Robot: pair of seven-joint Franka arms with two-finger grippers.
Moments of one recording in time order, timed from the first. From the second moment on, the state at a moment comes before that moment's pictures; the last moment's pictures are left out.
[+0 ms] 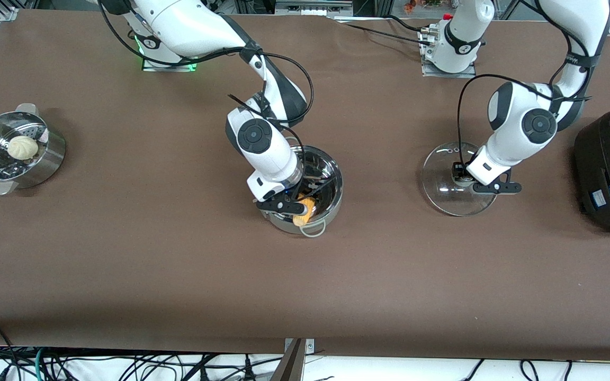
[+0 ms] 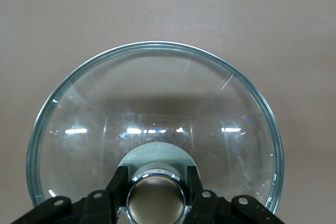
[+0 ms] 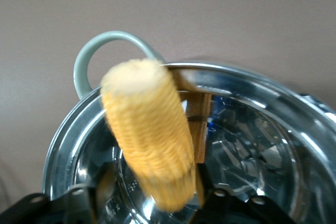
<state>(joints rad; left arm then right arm) 0.00 0.22 -0.08 -2.31 0.03 2.46 -0.11 0.69 0.76 -0.01 -1.34 0.22 2.31 0.74</state>
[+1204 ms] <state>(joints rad) -0.01 0.11 -0.08 -1.74 0.02 1.64 -0.11 0.68 0.48 -0.41 -1.32 -0.01 1.61 0.27</state>
